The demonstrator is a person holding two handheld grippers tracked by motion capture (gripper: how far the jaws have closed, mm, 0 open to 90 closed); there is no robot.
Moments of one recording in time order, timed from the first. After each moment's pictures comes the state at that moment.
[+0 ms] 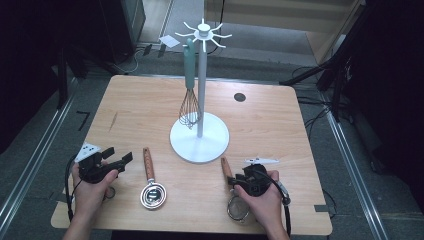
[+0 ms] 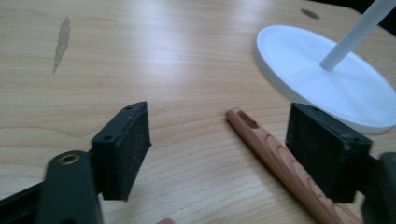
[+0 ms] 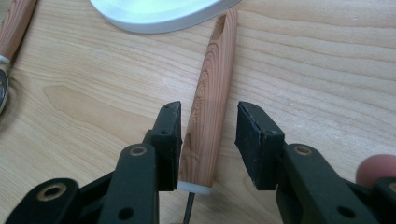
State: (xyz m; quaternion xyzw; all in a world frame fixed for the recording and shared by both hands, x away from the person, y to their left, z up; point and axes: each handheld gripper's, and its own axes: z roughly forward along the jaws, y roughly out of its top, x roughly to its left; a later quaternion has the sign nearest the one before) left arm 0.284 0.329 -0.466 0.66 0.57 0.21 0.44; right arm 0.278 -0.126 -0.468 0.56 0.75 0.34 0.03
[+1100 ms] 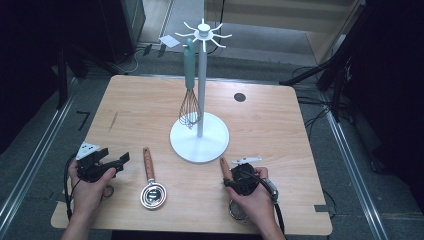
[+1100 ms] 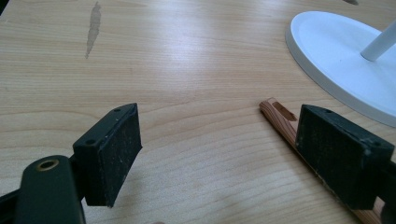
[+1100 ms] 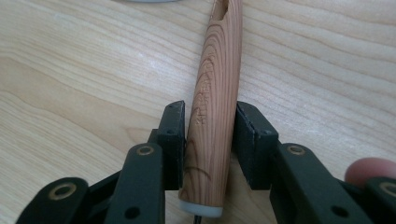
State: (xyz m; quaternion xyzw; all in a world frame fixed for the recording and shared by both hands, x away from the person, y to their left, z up) left arm 0.288 0.337 -0.471 0.66 0.58 0.23 0.41; right arm 0.282 -0.098 -0.476 0.54 0.79 0.26 0.07
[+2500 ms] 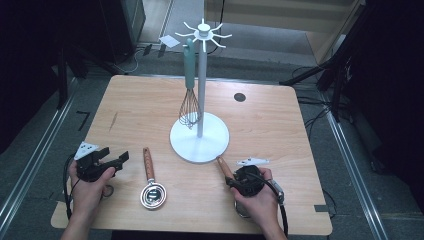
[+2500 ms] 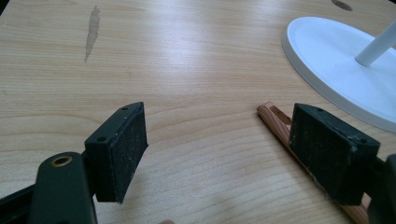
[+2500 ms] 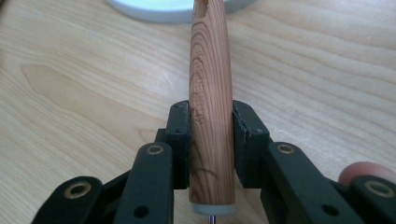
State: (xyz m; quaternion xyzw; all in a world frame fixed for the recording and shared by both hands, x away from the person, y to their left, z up) left arm 0.288 0.338 -0.470 0.66 0.58 0.22 0.42; right arm 0.277 -0.112 -0.471 0.52 0.79 0.32 0.07
